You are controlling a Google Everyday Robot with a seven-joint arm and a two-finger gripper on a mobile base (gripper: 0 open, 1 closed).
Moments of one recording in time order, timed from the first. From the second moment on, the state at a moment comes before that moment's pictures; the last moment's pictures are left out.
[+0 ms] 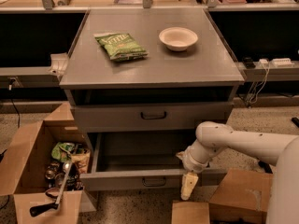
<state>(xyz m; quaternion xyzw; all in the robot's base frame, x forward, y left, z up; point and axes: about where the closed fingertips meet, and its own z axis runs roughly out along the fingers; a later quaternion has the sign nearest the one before) 0.498 -0.146 0.441 -0.67 0.72 0.18 0.09</state>
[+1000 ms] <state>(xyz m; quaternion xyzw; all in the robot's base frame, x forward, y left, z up) 0.446 -0.146 0.429 -0.69 0.69 0.21 0.07</state>
